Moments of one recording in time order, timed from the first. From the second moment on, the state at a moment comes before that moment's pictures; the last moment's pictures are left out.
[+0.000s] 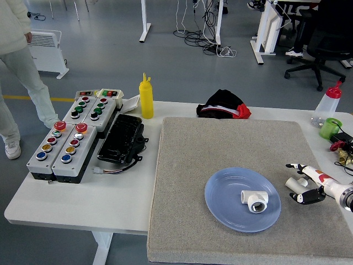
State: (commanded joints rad) left arm -0.07 0.00 -1.20 -0.31 0.93 0.42 0.49; right arm 0.62 -0.46 0.86 1.00 -1.51 0.12 -0.12
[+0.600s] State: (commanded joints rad) left arm -0.07 0.00 -1.19 -0.31 0.90 0.41 0.48; right arm 0.65 -0.44 0.81 0.91 -1.56 0.06 -0.12
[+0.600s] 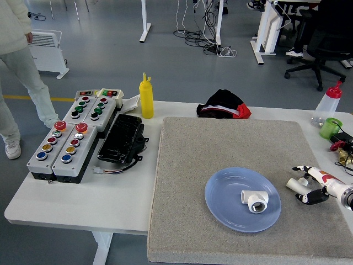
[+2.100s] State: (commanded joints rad) left arm -0.09 0.00 -1.19 -0.31 0.90 0.42 0.48; right arm 0.69 -0.43 0.65 1.31 -1.66 0.10 -0.13
